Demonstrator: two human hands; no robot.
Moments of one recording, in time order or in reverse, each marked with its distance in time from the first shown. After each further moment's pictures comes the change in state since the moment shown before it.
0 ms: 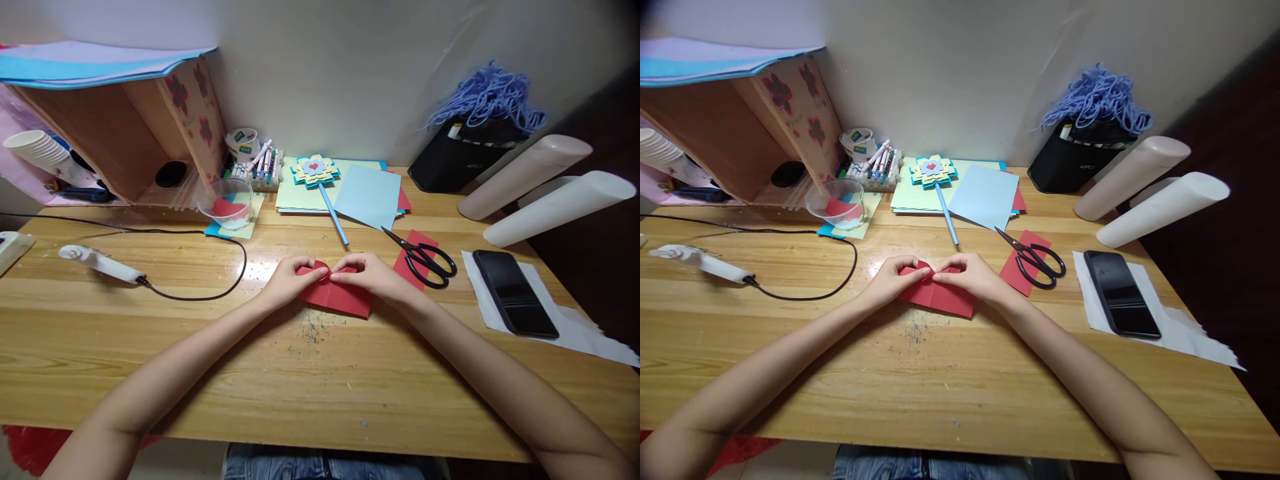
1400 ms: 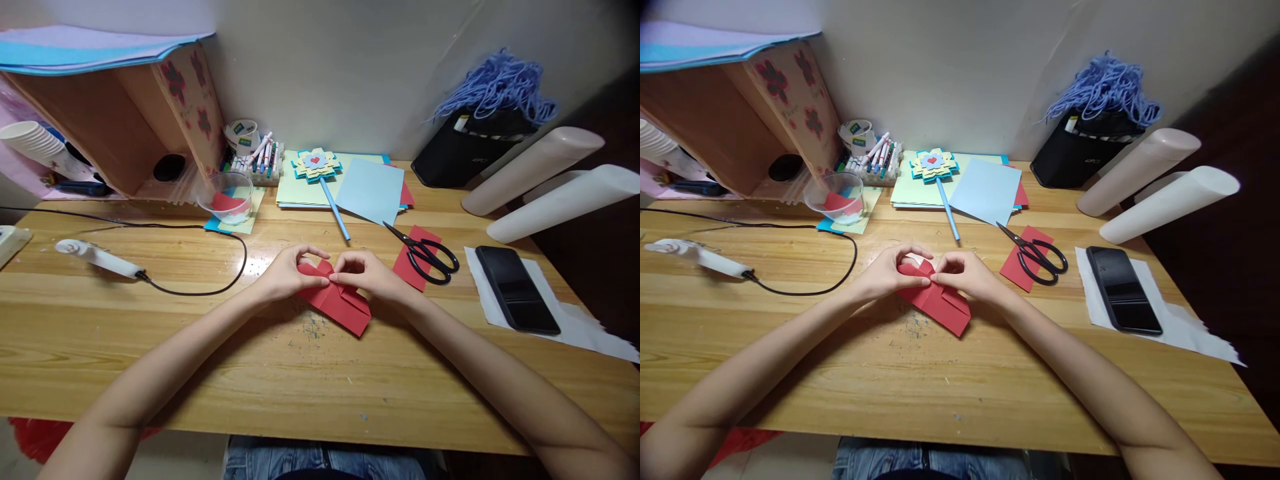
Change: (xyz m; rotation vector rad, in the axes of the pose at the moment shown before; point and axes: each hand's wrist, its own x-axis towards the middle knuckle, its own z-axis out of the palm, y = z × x) left_hand 0.000 0.016 -0.012 0.105 -0.092 -0.006; right_hand -0.003 0.000 0.008 0.117 -0.103 -0.062
